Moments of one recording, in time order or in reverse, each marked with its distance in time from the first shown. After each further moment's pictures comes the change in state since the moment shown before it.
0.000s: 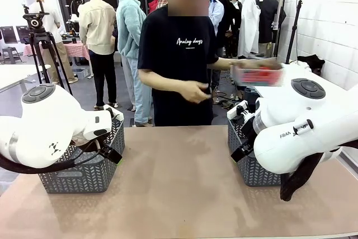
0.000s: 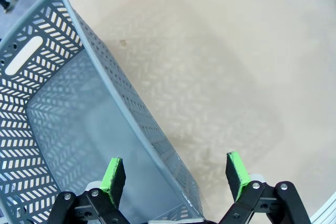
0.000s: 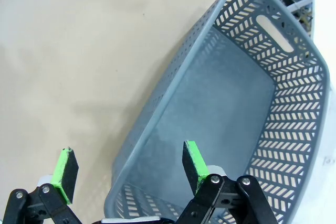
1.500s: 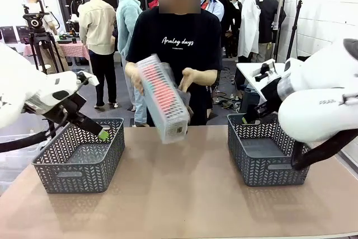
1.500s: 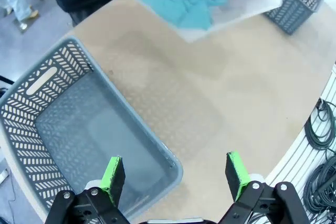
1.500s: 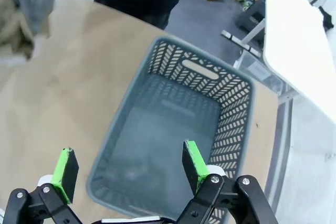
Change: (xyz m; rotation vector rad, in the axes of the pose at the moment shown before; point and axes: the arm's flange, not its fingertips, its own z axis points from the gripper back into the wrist) left arm 0.006 0.034 0.130 -0.205 -0.139 -0.019; right arm 0.023 -0.049 0.119 -0.047 -0.251 -0.156
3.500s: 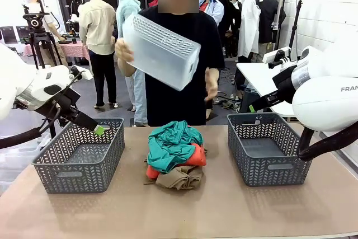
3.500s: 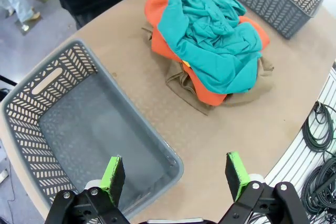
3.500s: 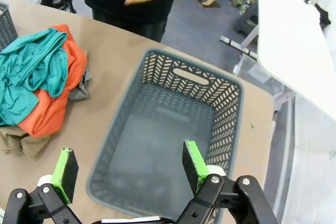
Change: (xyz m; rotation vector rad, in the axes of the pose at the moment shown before) left arm 0.000 0.001 0.010 0.004 -0.016 0.009; right arm 0.005 -0.012 0.019 0.003 -0.047 -0.041
